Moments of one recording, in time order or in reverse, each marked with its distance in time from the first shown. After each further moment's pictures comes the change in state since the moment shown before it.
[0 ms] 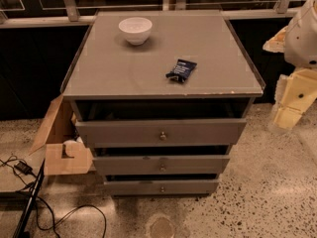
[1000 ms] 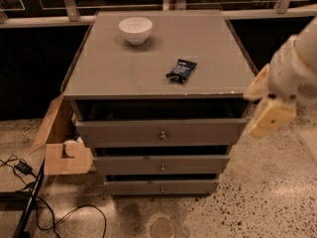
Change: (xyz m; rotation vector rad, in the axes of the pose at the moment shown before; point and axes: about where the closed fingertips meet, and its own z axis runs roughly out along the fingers) arm 0.001 0.023 0.047 -0.033 -0.052 -0.003
